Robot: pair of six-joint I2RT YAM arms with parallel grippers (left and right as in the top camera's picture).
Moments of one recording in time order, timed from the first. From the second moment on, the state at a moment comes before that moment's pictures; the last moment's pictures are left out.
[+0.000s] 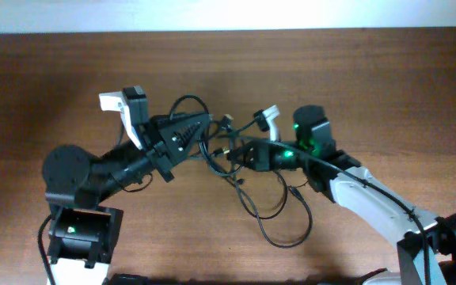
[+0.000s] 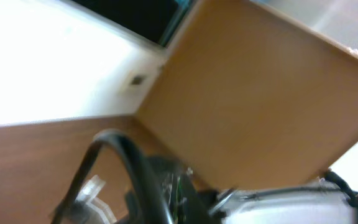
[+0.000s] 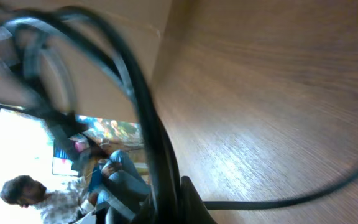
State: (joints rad) left arm -0.12 0.88 0.91 0.10 0.87 -0.67; right arm 0.40 1.56 0.81 0.20 -1.00 0.76
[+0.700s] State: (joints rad) left arm -0.08 1.37 0.91 -0.63 0.71 -0.80; right arm 0.18 1.56 0.81 -0.09 -1.06 0.54
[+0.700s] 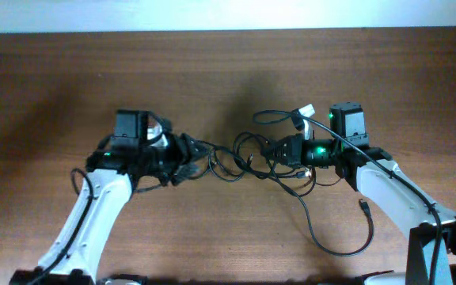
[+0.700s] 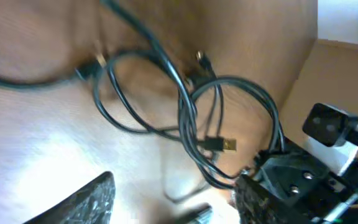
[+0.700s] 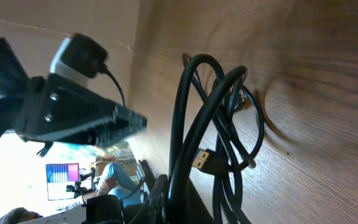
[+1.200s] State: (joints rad) left arm -0.41 1.68 0.91 -0.29 0.52 -1.06; right arm 0.22 1.56 0.81 -0.10 -1.01 0.54
